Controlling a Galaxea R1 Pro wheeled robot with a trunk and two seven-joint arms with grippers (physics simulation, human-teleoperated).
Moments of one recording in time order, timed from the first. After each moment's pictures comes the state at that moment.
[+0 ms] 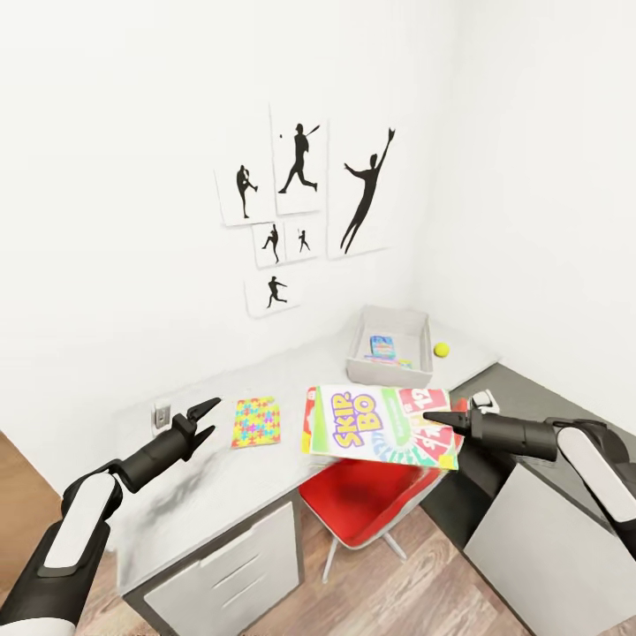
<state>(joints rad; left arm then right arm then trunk) -0.42 0.13 0.21 -1.25 1.17 0.76 -0.24 -0.58 -0.52 0.12 -1.26 -0.94 1.04 0.77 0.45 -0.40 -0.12</state>
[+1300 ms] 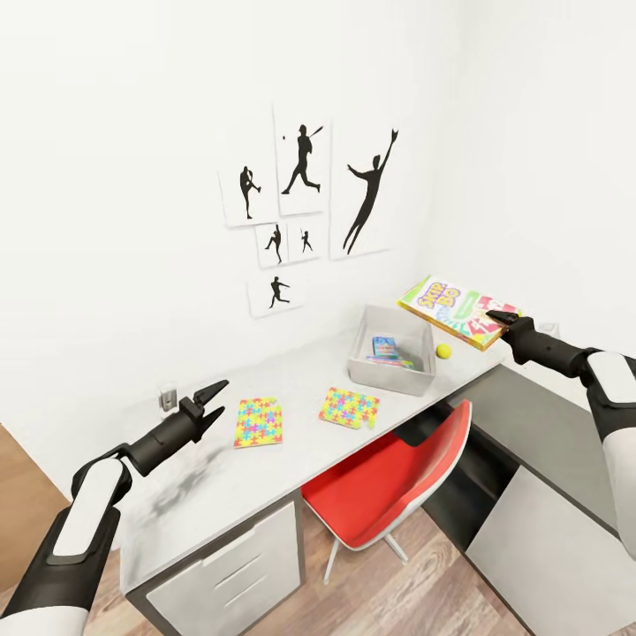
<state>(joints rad) -0.45 0.10 0.19 -1.33 1.18 0.77 -0.25 -1.07 -0.41 -0.27 -0.67 -1.05 0.79 0.19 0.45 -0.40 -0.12</state>
